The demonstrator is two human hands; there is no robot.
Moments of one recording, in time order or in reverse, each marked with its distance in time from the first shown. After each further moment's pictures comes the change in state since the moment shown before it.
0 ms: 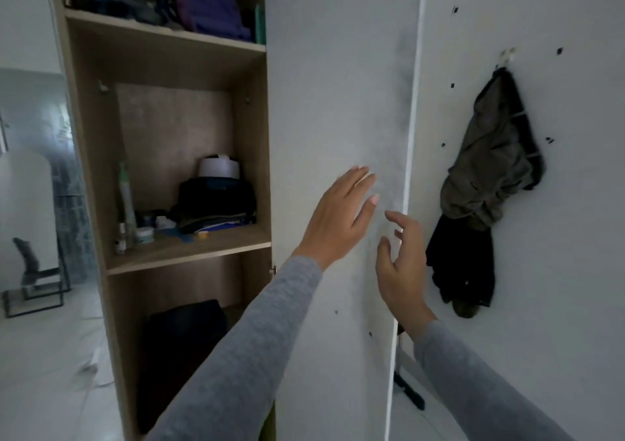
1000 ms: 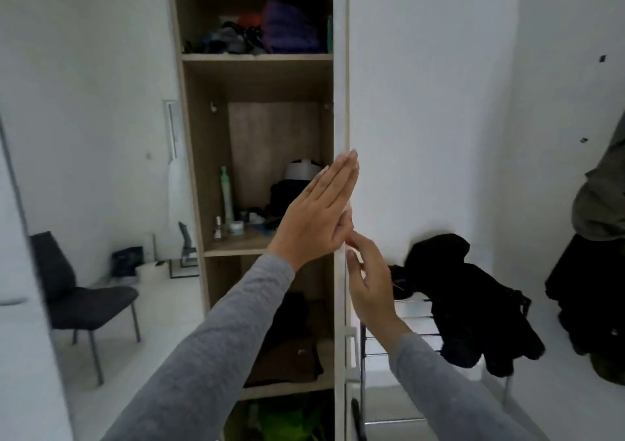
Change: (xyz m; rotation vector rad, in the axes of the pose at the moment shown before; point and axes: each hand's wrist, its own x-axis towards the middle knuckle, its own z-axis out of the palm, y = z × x) left_hand 0.013 0.008 -0.011 0.904 0.028 0.197; right_hand 0.004 0.034 0.019 0.440 -0.359 0.019
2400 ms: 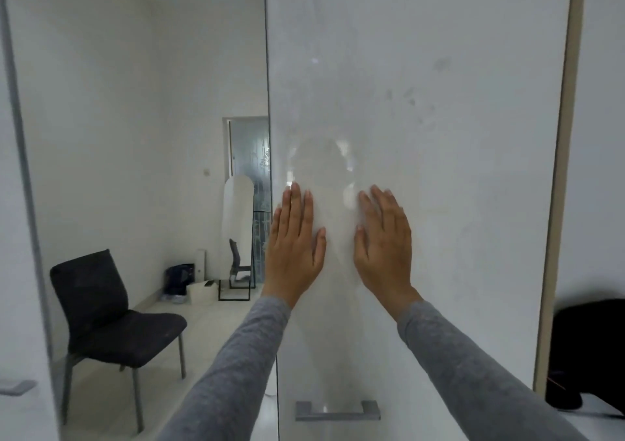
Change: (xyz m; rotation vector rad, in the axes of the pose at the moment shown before) left_hand -0.166 -0.367 0.177 0.219 -0.022 -0.481; right_hand 0.222 0.108 0.377 -0.490 0.094 -0.367
